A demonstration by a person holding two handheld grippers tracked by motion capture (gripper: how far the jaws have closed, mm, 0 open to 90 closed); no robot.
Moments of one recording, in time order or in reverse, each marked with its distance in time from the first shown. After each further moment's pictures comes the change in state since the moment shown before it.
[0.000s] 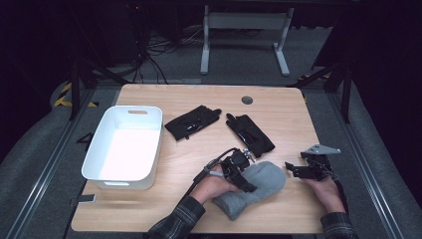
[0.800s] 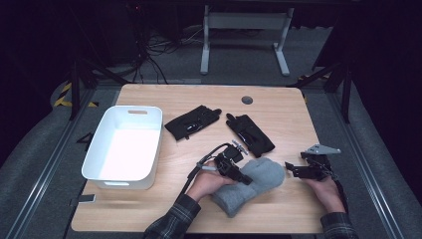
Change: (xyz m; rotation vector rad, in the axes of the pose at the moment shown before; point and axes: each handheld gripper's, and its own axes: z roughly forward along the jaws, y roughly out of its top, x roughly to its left) left arm 0.013 -0.006 -0.023 -0.082 -0.127 -0.088; right arm 0.000 0.000 0.000 0.001 0.000 0.001
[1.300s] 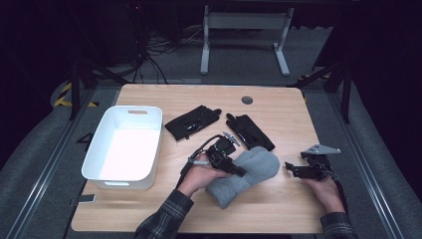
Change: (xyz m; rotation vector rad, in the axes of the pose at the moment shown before) left arm -0.003 0.003 -0.042 -0.050 0.042 0.011; right arm 0.000 0.000 0.000 0.000 -0.002 0.002
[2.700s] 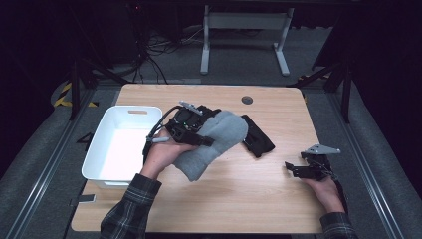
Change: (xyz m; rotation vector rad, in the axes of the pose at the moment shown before) left arm 0.011 -0.009 -0.131 -0.128 0.205 -0.057; right arm 0.000 0.000 0.000 0.000 -0.003 0.001
